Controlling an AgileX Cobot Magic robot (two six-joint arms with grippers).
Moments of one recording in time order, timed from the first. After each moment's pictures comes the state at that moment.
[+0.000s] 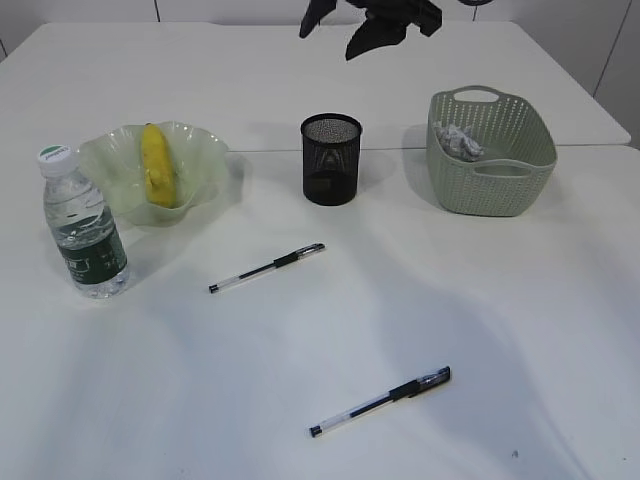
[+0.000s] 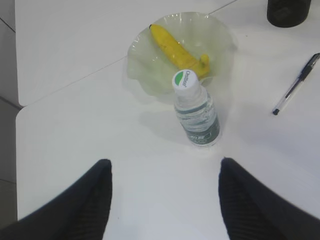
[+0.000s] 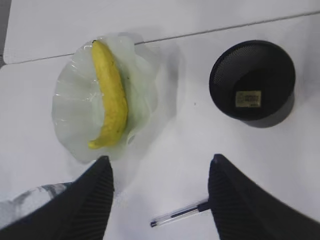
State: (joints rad) left arm -0.24 0.86 -0.94 0.22 0.81 0.06; right arm 0.32 2.34 -2.62 0.28 1.26 0.37
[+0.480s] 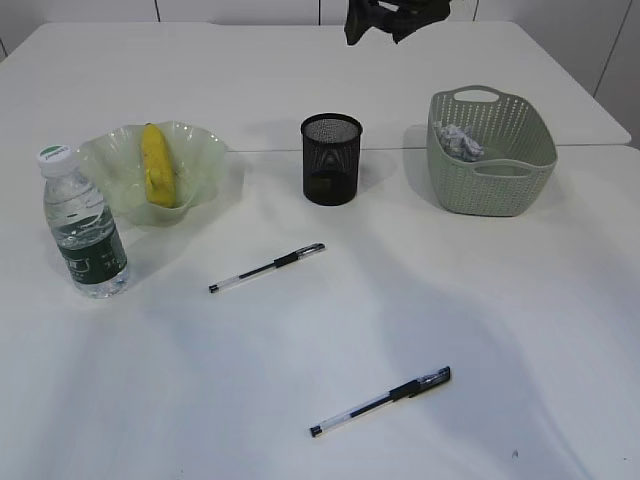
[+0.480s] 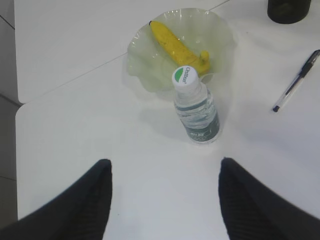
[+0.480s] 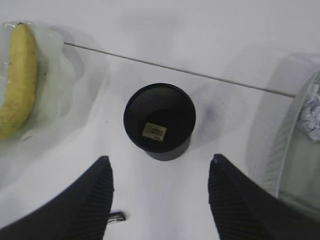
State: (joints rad) left arm -0.24 0.86 -0.94 0.22 0.82 0.06; right arm 0.32 2.34 -2.62 0.04 1.26 0.07
